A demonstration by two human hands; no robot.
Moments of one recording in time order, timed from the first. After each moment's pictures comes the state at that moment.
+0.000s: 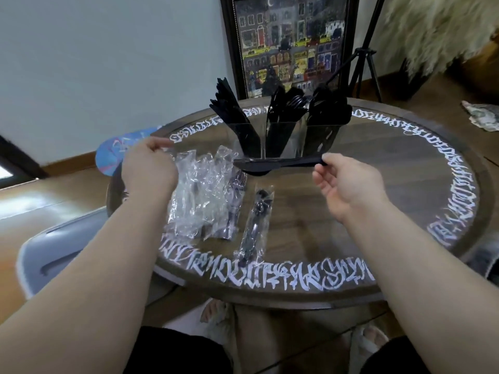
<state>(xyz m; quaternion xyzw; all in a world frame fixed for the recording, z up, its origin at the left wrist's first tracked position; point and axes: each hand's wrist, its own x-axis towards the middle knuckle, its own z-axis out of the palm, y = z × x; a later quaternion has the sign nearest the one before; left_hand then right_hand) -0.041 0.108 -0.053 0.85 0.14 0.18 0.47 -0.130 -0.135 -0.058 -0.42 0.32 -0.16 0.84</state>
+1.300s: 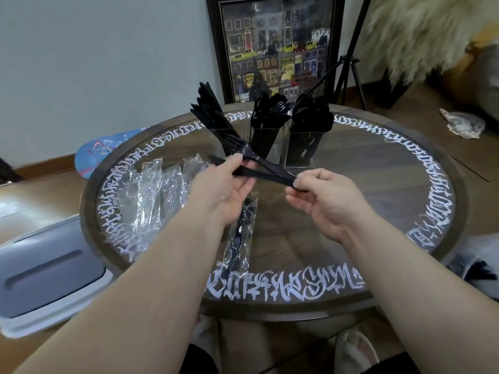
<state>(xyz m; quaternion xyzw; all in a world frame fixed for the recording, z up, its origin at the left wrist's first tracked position) -0.080 -0.003 -0.052 0.46 0.16 -0.19 0.86 -0.147 -0.144 -0.061 -0.53 0.24 -0.05 0.81</state>
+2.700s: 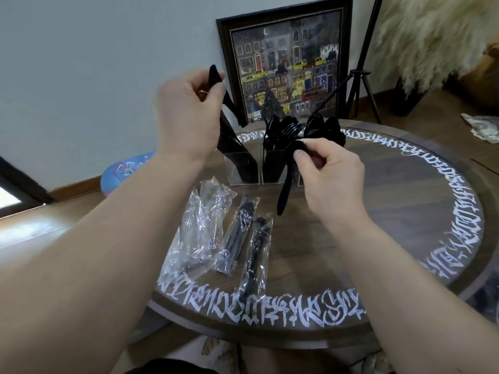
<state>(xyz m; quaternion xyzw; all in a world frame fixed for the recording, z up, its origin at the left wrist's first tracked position) -0.029 0.021 0.048 0.81 -0.15 0.27 0.50 -0.114 -0.129 -0.032 -0.80 0.11 -0.32 0.50</state>
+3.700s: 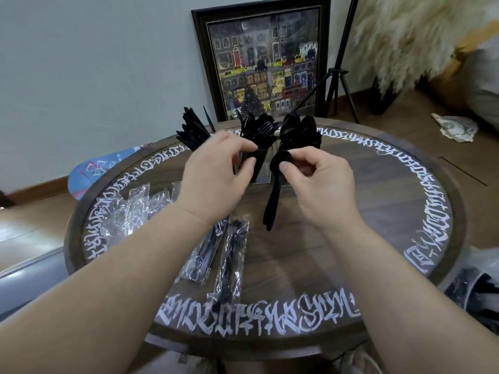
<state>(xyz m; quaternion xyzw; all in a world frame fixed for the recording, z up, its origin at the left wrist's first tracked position) -0.054 -0.007 -0.027 0.86 -0.32 0.24 0.31 -0.117 -0.155 -0.043 -0.80 0.11 -0.29 0.52</state>
